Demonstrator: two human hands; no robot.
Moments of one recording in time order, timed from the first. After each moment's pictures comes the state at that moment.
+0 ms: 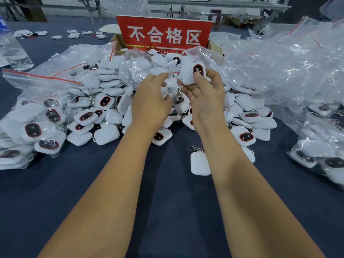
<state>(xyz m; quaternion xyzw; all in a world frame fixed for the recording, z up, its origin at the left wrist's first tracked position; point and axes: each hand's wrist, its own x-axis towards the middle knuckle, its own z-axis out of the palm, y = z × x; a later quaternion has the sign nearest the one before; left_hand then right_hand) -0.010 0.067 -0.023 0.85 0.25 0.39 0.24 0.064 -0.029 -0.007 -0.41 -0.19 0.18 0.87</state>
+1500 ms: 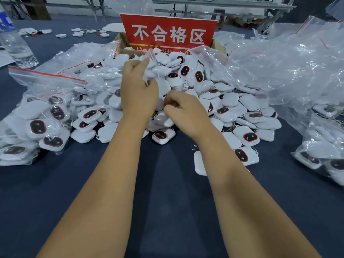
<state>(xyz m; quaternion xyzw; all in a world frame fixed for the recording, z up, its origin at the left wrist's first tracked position) -0.022 0.086 -0.010 0.76 0.29 0.49 0.31 0.048 -0.024 -0.021 -0.76 -0.48 0.06 0.43</state>
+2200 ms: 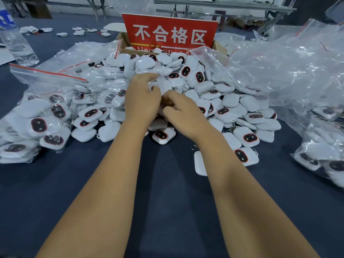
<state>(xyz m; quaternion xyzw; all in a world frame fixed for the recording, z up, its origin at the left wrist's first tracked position) -0.020 0.086 -0.022 0.79 0.33 0.41 0.32 0.046 -0.025 -0.021 -0.74 -0.51 0.12 0.43</state>
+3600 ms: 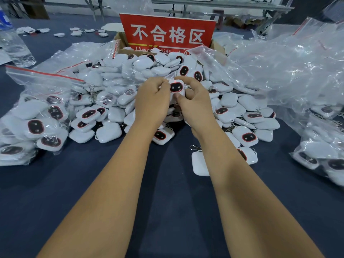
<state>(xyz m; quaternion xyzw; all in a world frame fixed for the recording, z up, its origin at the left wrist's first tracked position) -0.009 0.061 -0.018 0.75 0.28 0.41 0.45 0.055 -0.023 -0.021 -0.66 -0.33 0.16 0.66</state>
